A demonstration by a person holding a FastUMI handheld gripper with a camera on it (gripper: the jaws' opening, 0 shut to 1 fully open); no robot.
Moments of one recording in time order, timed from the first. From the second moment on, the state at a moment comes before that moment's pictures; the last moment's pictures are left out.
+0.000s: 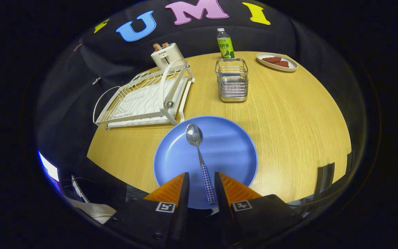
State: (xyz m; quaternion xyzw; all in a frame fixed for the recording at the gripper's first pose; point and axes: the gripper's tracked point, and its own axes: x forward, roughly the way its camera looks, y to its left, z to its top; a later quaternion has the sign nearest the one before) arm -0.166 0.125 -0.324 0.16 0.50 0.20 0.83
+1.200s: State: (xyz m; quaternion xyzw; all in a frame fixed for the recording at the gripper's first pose) arm -0.035 0.069 -0.097 0.11 0.25 0.14 0.95
